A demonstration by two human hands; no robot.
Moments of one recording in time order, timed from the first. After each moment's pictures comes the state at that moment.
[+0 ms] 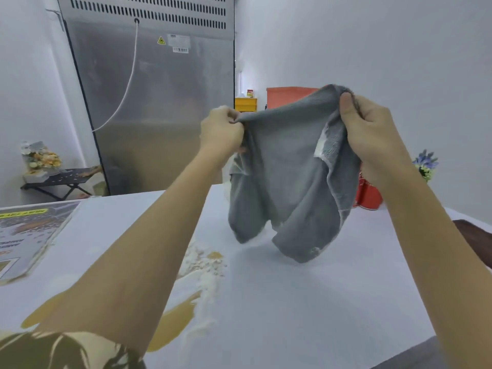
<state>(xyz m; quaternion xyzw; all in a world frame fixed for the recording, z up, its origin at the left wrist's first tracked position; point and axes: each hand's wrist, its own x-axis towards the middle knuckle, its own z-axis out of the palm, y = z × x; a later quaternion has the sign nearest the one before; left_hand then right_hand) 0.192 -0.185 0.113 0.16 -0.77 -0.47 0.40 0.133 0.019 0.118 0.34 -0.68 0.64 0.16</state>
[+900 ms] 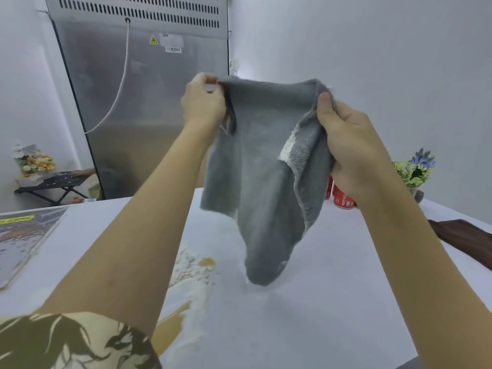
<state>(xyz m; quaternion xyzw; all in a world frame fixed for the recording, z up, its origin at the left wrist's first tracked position) 0.170 -0.202 0.149 0.17 -0.70 -0.48 0.50 0.162 0.004 0.118 0.33 -0.58 0.75 0.00</state>
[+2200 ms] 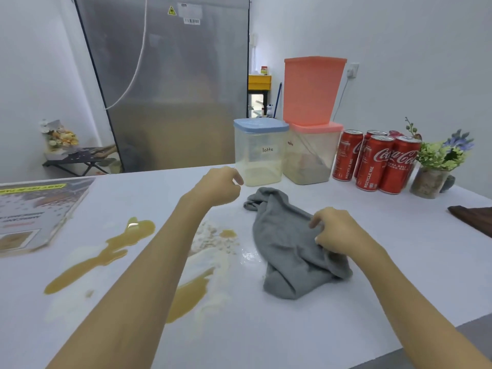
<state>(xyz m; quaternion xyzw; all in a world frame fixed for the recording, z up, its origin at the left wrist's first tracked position) 0.221 -0.216 0.009 0.22 -0.95 -0.20 0.12 0.134 0.003 -0.032 0.26 -0.95 0.17 -0.05</state>
